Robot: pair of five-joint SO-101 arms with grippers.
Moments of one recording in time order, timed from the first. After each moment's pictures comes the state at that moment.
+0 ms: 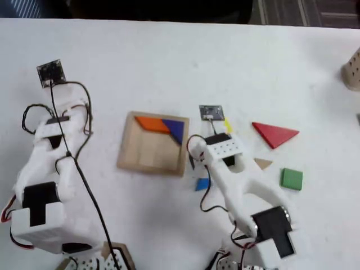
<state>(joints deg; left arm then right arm) -18.3 5.4 36.0 20.4 11.5 -23.0 -4.5 43.9 55.9 -14.8</state>
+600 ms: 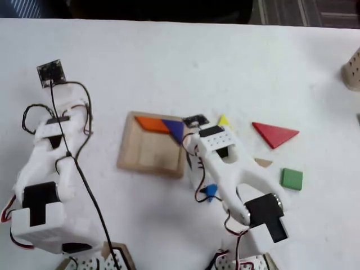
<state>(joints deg) -18.3 5.4 36.0 20.4 11.5 -24.0 1.1 38.3 70.3 3.5</state>
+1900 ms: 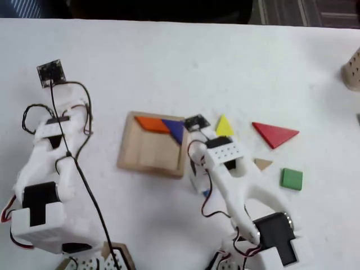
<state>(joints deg) -18.3 5.4 36.0 20.4 11.5 -23.2 -8.8 45.8 62.3 8.3</state>
